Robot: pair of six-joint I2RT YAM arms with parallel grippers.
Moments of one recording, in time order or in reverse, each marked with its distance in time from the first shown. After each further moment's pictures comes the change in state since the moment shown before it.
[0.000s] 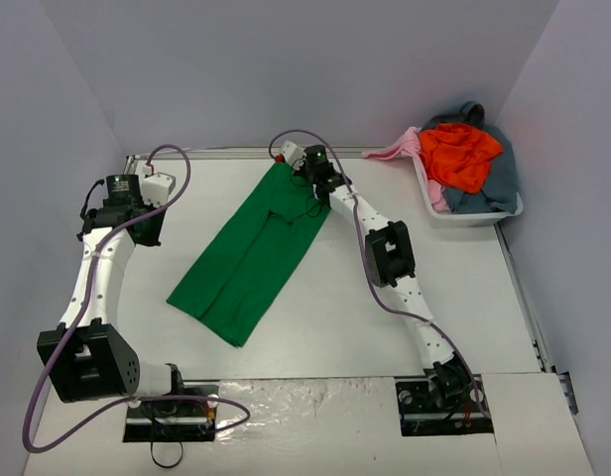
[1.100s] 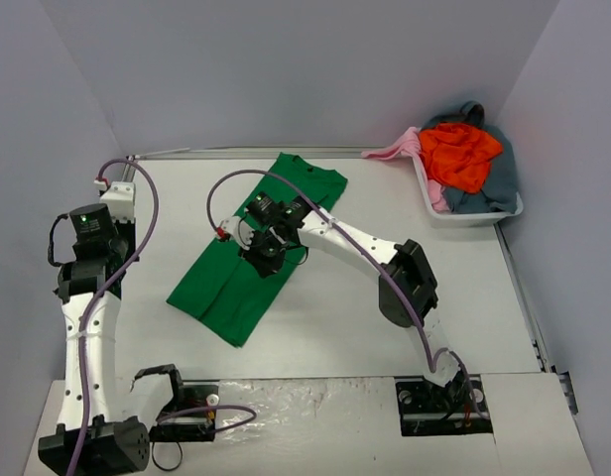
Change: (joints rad) left arm 0.066 -0.368 -0.152 0.076 -0.113 -0.121; right arm 0.383 -0.671 -0.621 -0.673 -0.547 0.357
